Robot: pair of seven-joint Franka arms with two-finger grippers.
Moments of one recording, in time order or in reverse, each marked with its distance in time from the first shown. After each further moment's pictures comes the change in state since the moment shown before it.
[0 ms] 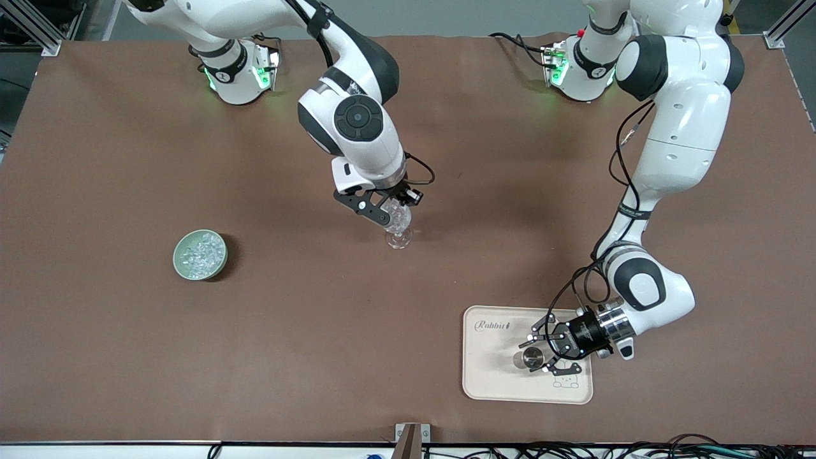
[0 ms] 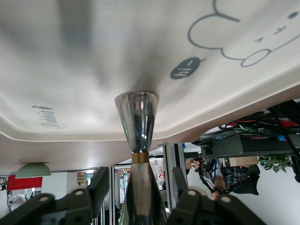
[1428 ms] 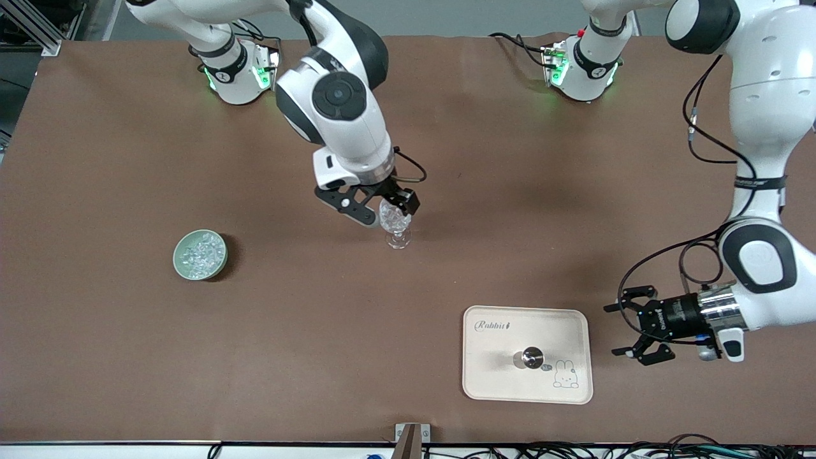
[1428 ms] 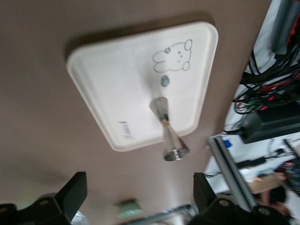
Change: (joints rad) left arm 0.205 -0.307 0.002 -0.079 0.662 -0.347 0.035; right arm -0.048 -0.068 -0.004 0.109 -0.138 -0.137 -0.001
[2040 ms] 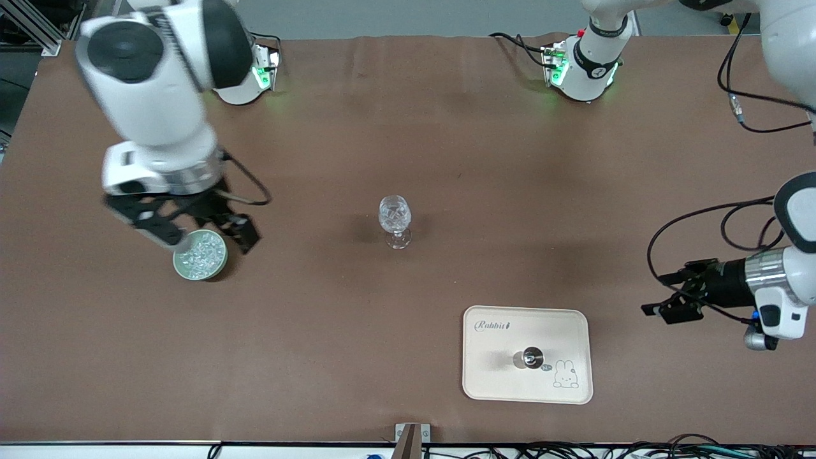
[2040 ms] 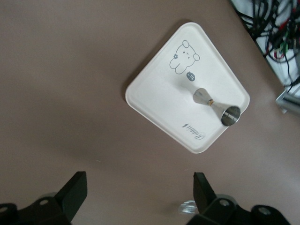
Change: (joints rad) left arm 0.003 -0.210 -0.021 0.002 0.418 -0.182 0.412; right arm -0.346 -0.195 -0.011 0.004 -0.141 -0.106 -0.411
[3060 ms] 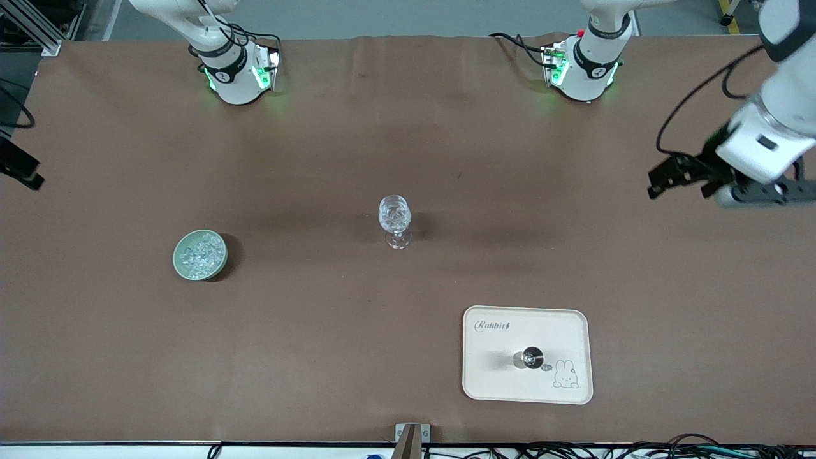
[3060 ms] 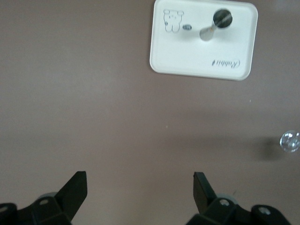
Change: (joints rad) left arm -0.084 -0.627 -0.076 -0.486 0.276 -0.026 0.313; right arm -0.043 -0.232 -0.447 -0.004 0.234 -0.268 -0.844
